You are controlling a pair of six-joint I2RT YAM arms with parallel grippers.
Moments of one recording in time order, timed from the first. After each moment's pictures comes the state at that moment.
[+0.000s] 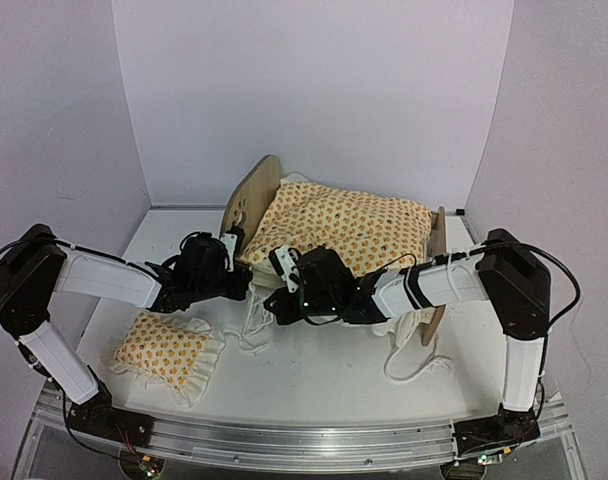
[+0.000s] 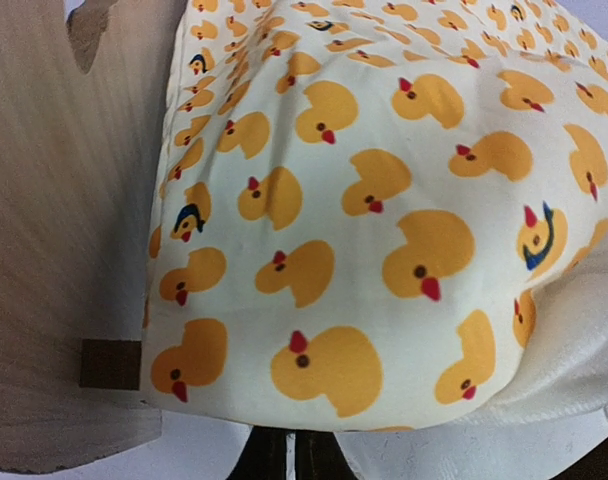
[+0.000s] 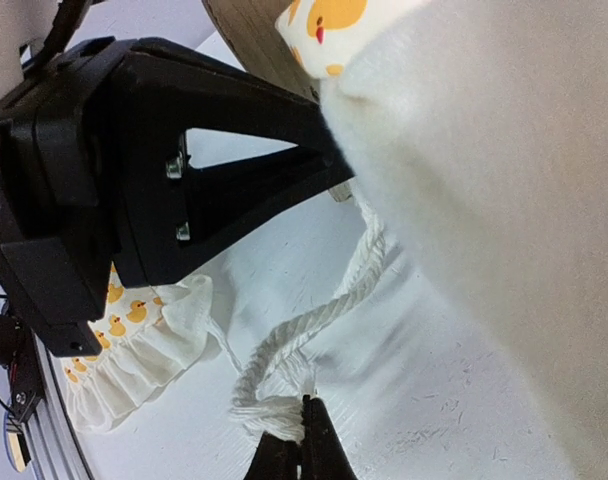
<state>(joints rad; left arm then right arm) -0.75 1.61 0.79 0.27 -0.13 -0.35 1.02 1.98 1.20 0.22 -0.09 0.44</state>
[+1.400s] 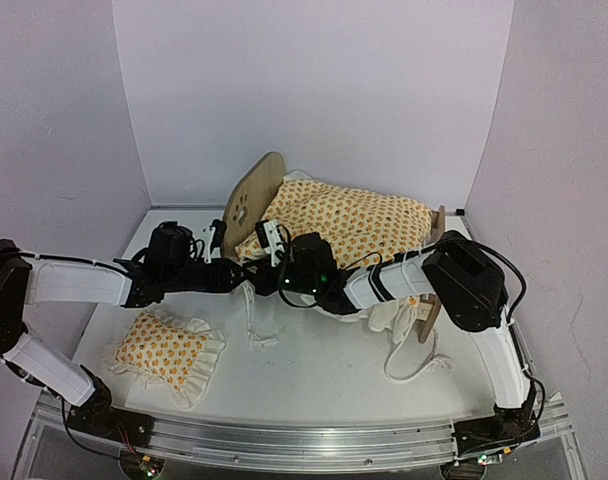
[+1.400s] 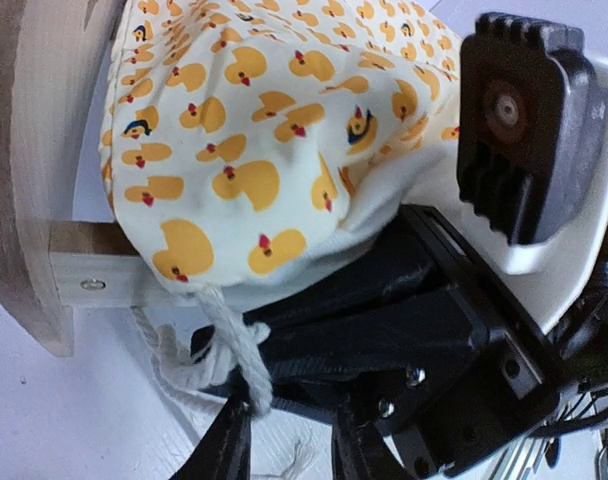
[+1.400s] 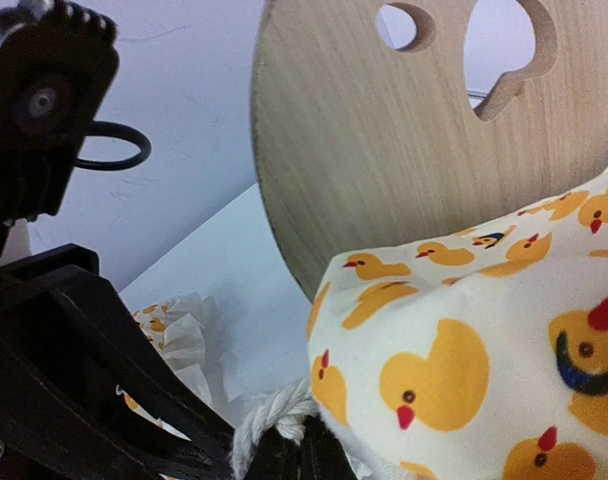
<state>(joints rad) -0.62 1.44 0.71 0.24 0.28 -0.47 0.94 2.27 1.44 0.61 -0.20 0.39</state>
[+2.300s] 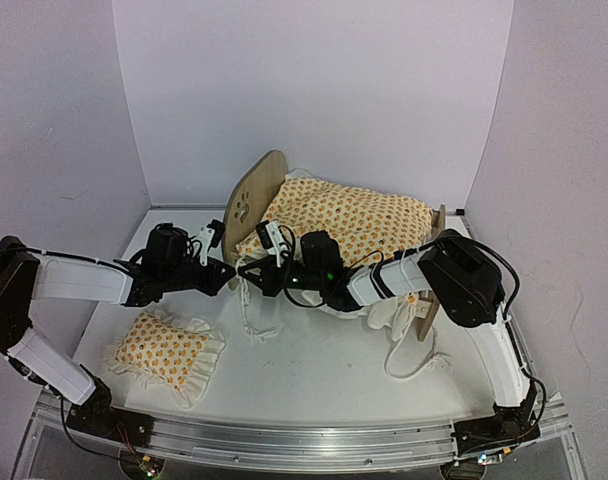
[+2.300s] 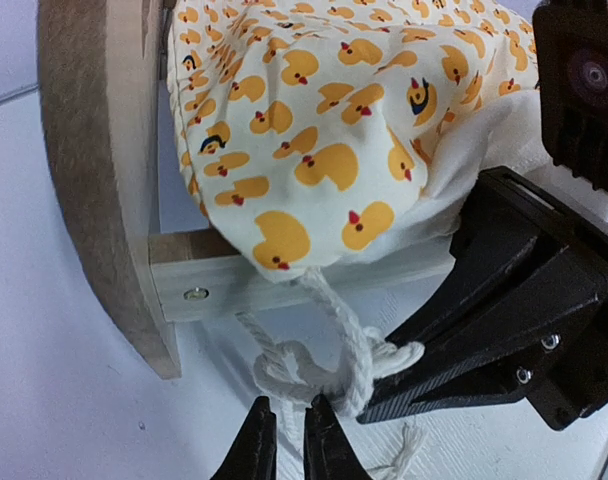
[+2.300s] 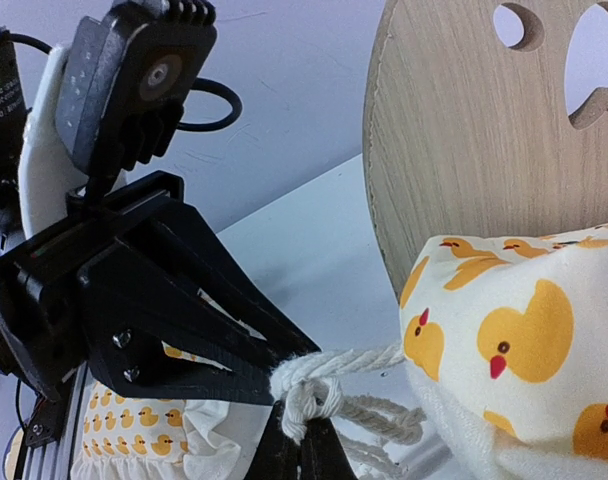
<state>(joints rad) -0.54 1.45 0.68 0.26 0.21 -0.18 0.88 2.31 1.44 0.72 -0.46 0.33</state>
